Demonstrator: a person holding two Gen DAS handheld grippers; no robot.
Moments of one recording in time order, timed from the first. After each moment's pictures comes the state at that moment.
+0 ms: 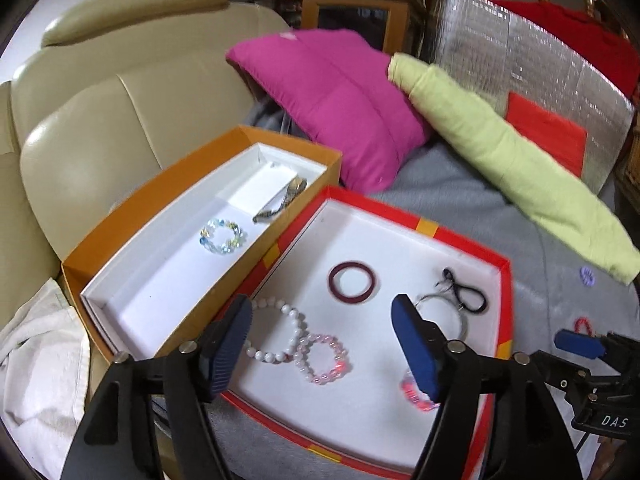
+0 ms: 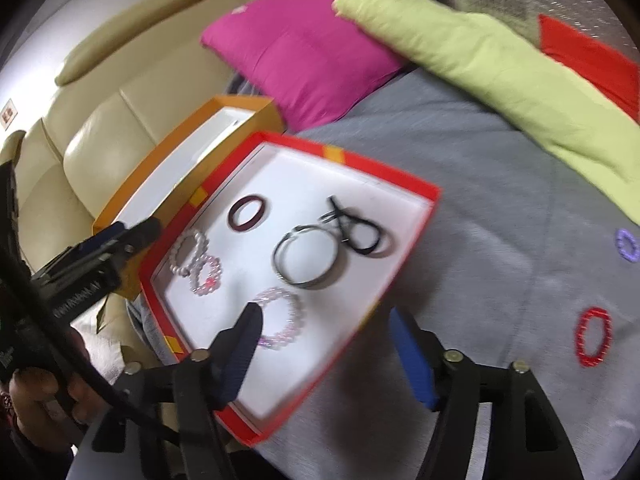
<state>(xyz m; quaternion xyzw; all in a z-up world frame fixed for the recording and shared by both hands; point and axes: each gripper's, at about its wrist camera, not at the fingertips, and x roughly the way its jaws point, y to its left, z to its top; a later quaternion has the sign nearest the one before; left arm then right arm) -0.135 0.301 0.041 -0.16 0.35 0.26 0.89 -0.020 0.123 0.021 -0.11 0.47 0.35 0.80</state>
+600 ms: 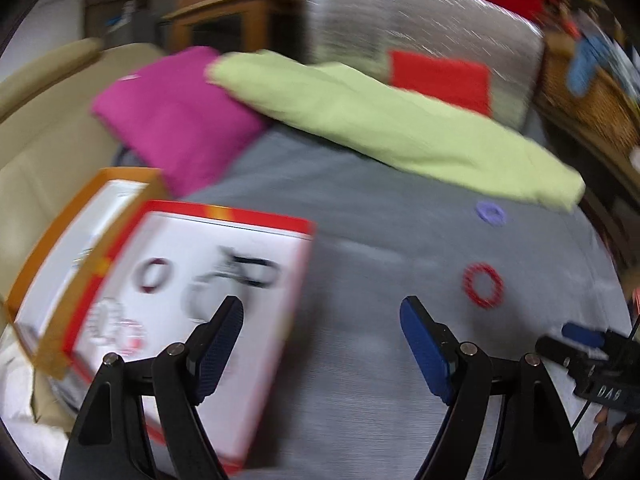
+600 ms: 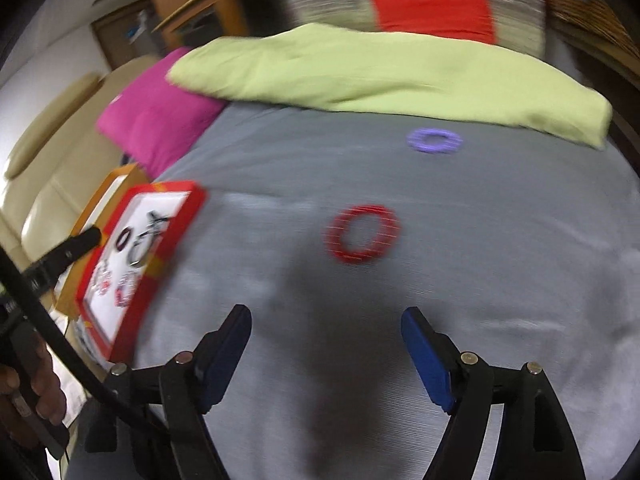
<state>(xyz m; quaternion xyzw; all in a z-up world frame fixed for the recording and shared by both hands) -0.058 0.096 0.039 -0.07 0.38 0.12 0.91 0.007 -0.134 0.003 0.00 0.46 0.21 0.86</state>
